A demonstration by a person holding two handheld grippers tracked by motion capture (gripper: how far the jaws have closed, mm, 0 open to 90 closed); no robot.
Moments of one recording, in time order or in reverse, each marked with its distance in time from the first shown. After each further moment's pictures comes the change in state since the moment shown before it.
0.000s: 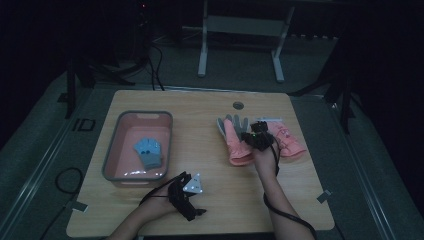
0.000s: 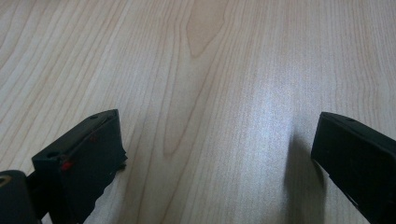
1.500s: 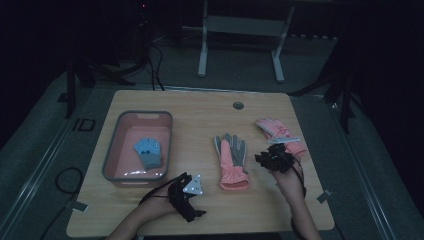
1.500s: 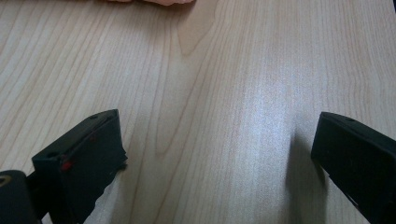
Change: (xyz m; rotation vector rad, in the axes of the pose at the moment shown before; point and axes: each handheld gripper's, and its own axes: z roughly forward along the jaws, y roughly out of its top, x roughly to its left) left arm -0.001 0.000 0.000 0.008 -0.016 0.019; right arm -0.028 -0.054 -0.053 0.092 0.005 -0.170
